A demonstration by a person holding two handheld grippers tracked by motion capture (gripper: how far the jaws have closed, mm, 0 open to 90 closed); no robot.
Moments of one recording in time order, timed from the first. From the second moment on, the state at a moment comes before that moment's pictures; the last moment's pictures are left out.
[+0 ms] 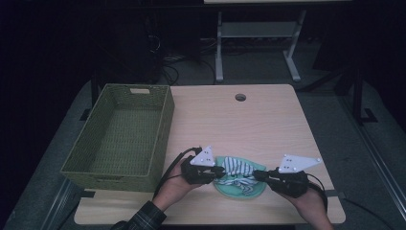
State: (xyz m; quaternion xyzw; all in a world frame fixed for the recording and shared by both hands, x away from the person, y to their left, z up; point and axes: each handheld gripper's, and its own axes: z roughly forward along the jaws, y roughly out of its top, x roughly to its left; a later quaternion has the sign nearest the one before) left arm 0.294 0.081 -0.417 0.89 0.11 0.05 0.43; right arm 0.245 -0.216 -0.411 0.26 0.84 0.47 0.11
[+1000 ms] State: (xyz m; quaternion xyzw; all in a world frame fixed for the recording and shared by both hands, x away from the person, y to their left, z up) left arm 0.290 0.054 -0.445 0.92 0.10 -0.01 0.38; right arm 0.254 -0.204 -0.437 0.26 0.85 0.44 0.07
